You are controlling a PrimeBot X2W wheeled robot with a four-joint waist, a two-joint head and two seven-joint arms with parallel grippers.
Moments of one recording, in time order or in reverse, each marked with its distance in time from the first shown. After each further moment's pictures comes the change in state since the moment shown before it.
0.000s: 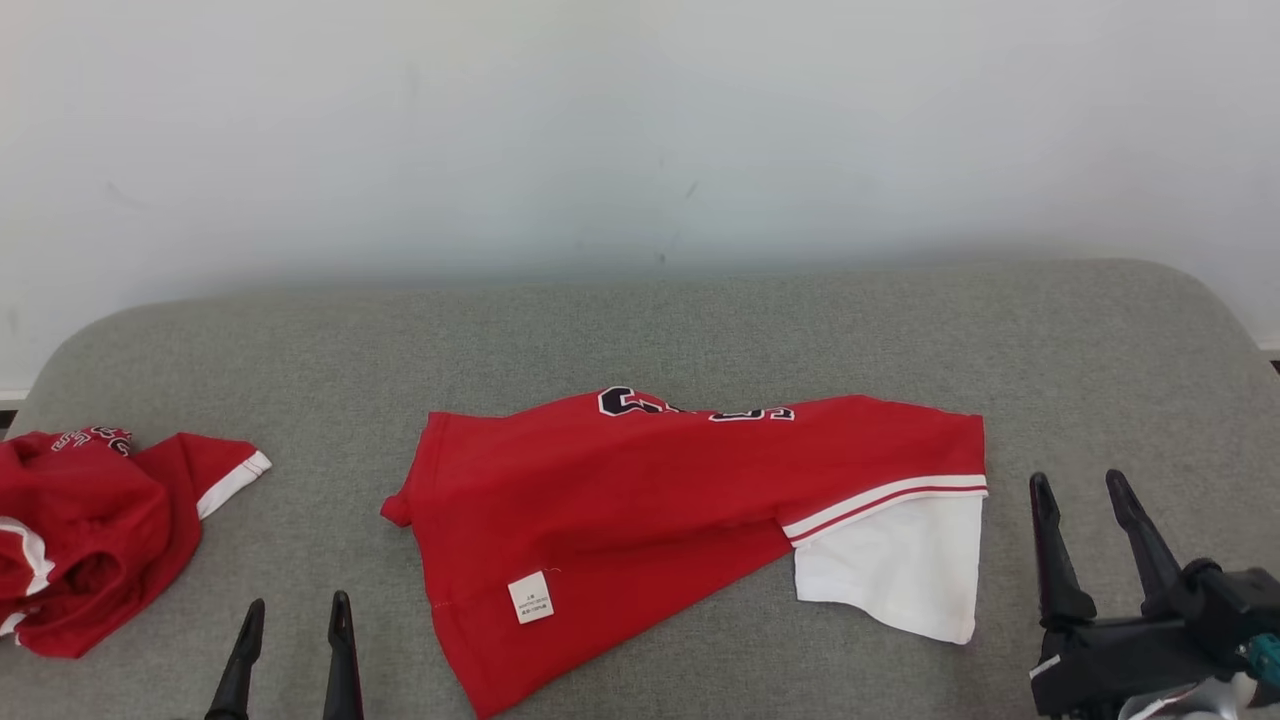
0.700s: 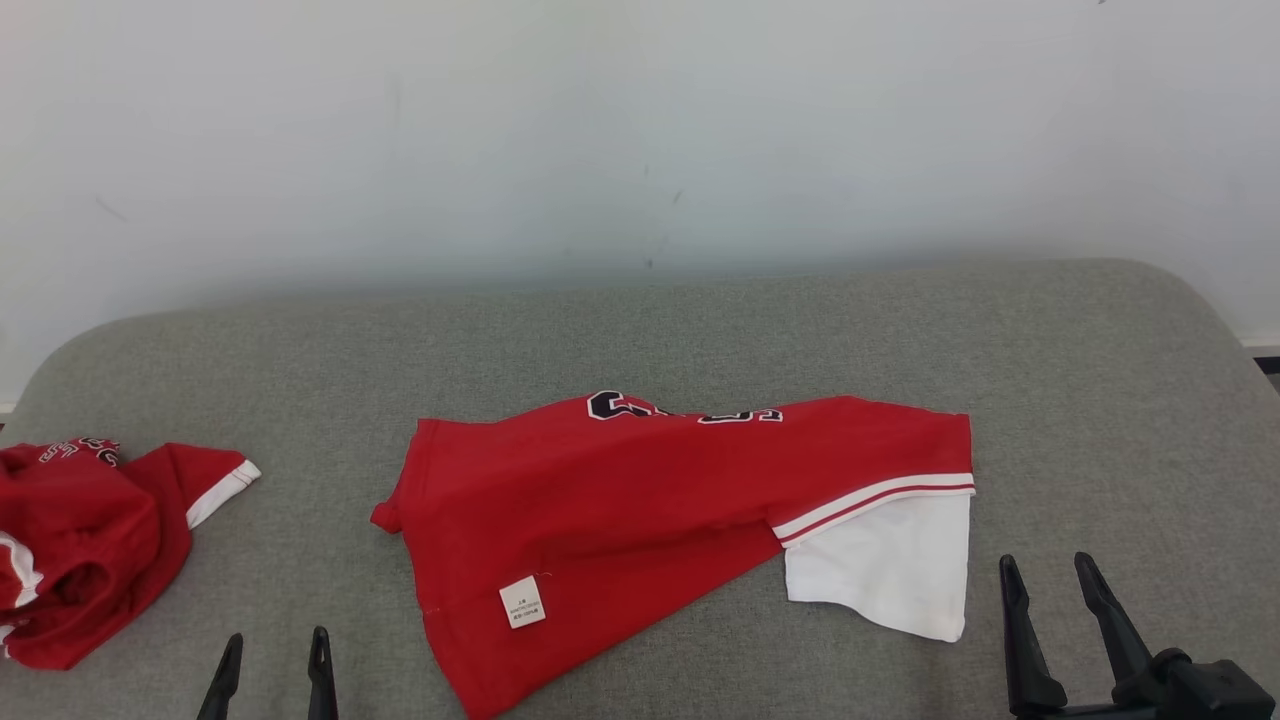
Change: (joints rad) left arm 0.035 0.022 0.030 0.026 0.056 0.008 0.000; right arm 0.184 0.089 -0.011 -0.131 -0.057 0.000 0.000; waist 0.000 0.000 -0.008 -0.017
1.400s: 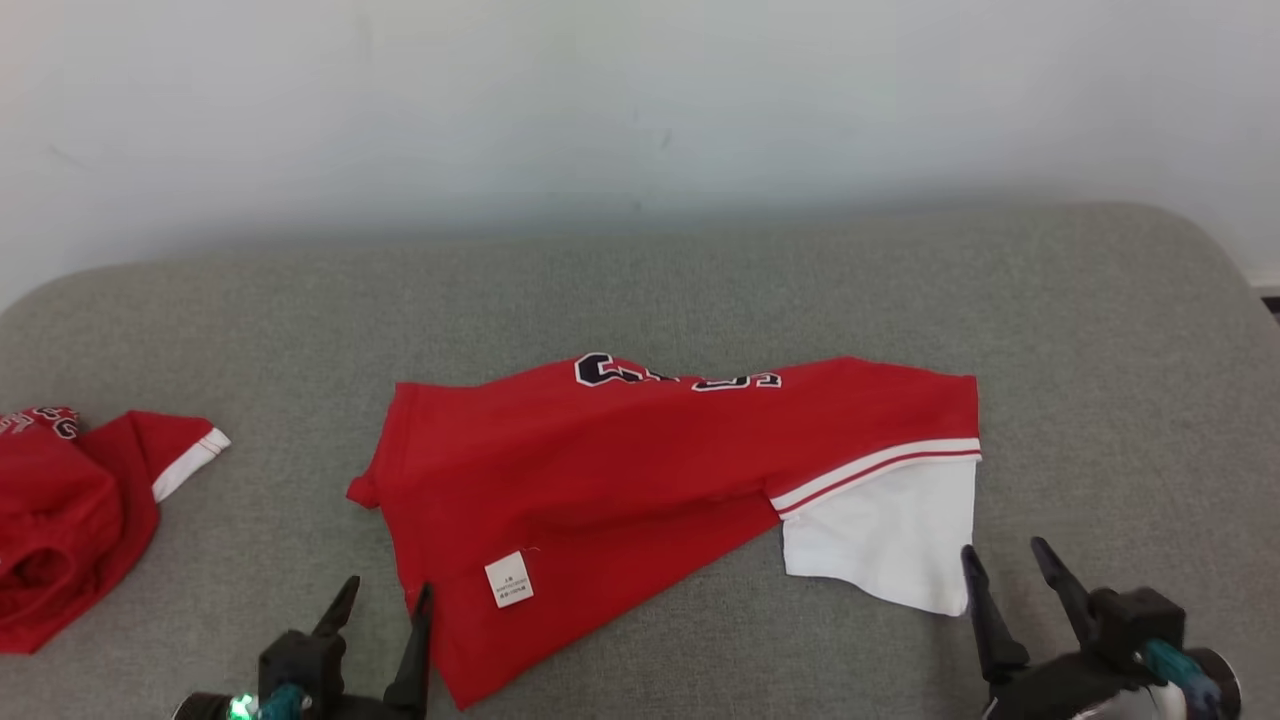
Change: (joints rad) left arm -0.238 0.050 -0.193 0.320 -0.038 -0.040 0.028; right arm -0.198 -0.076 0.096 0.340 0.000 0.000 0.004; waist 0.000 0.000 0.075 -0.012
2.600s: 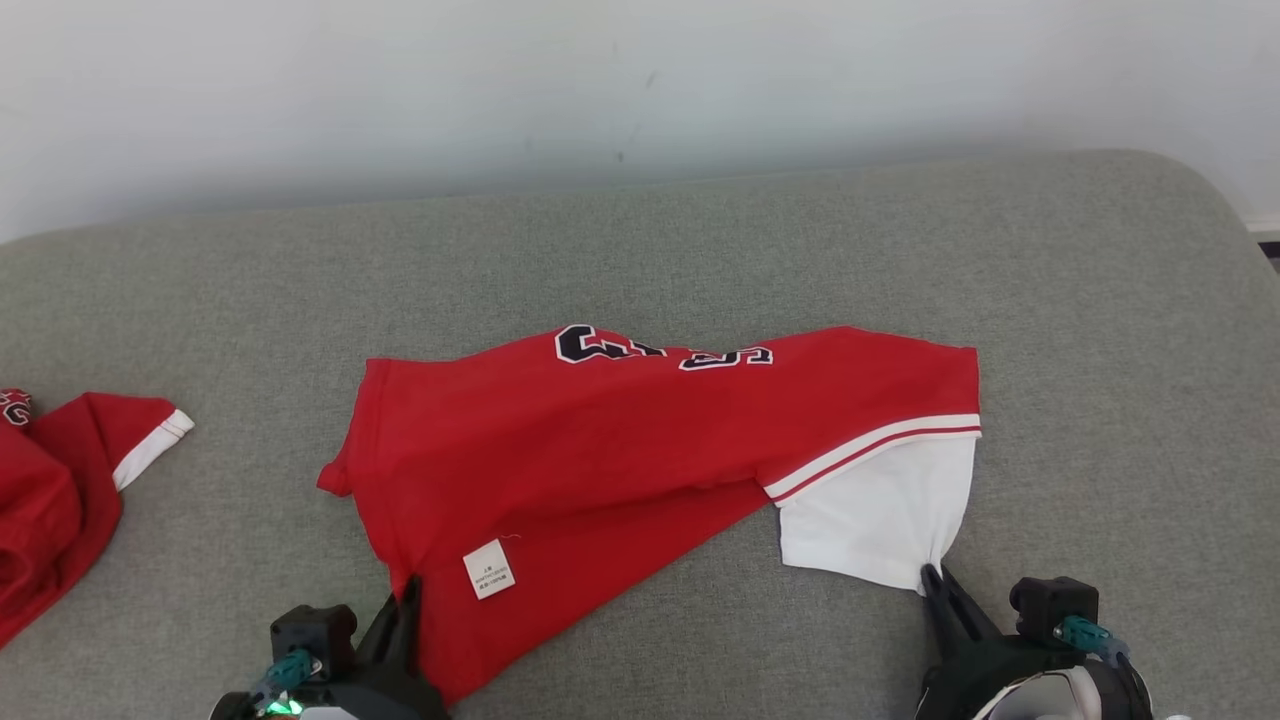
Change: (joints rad) left arm -0.228 -0.019 -0.127 0.406 -0.235 0.004 -0.031; right arm -0.218 0.075 0.146 0.425 0.145 0.000 -0.012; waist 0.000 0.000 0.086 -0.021
